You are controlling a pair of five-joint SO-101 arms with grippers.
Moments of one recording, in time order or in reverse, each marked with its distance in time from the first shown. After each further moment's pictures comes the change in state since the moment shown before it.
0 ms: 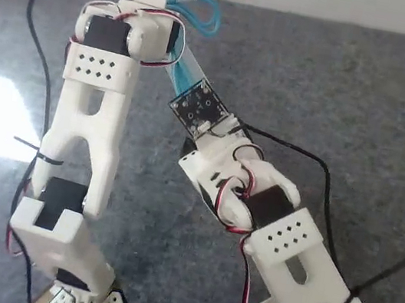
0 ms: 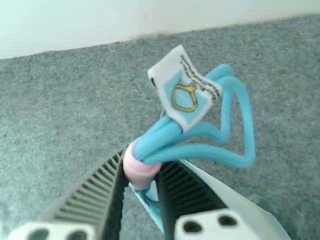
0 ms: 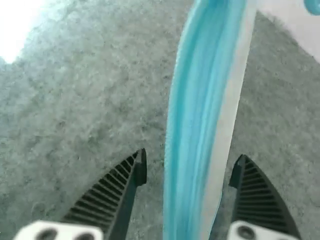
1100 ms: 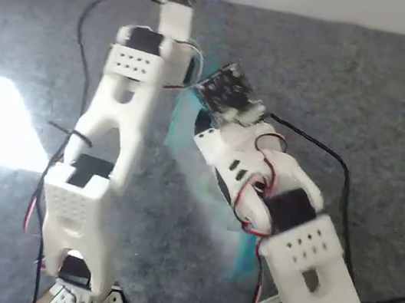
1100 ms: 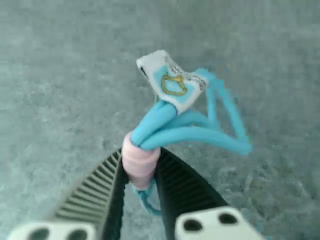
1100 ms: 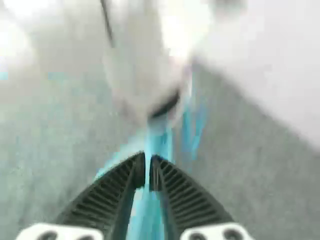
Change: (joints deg) left arm 1.8 15.2 -1.3 2.1 -0.6; right arm 4.5 -7.6 -5.3 -3.2 0.2
